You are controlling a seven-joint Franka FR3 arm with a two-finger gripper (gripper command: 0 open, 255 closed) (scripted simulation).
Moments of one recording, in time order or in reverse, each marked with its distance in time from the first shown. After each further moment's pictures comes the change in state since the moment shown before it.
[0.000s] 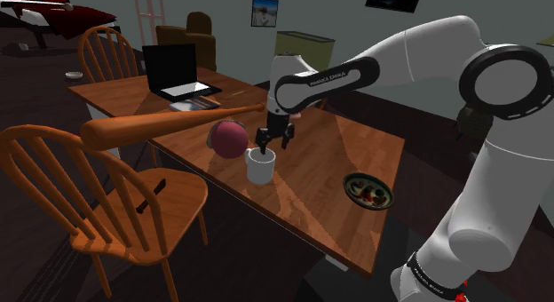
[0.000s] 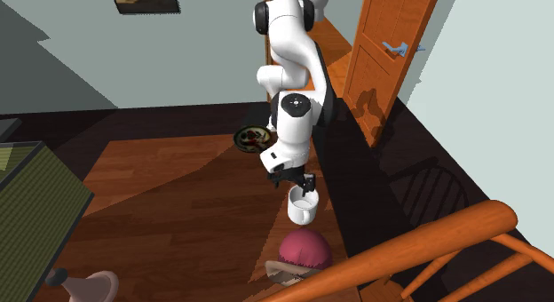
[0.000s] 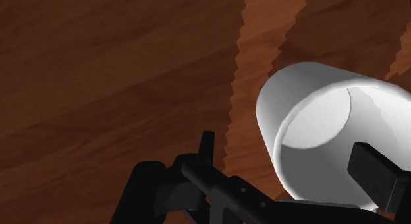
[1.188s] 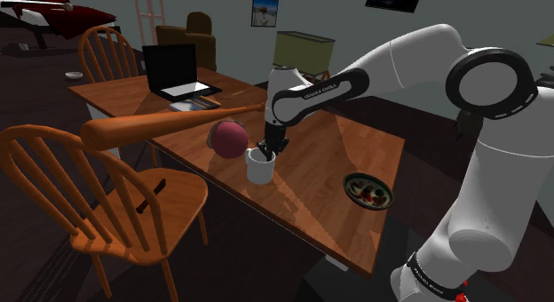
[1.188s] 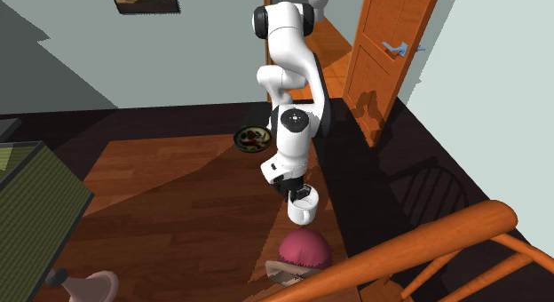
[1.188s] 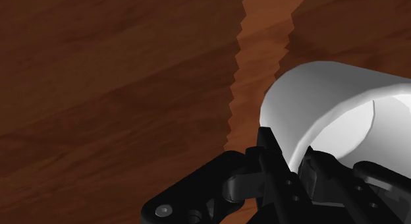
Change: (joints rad) arm 0.002 0.060 -0.003 -0.026 -0.010 0.087 0.008
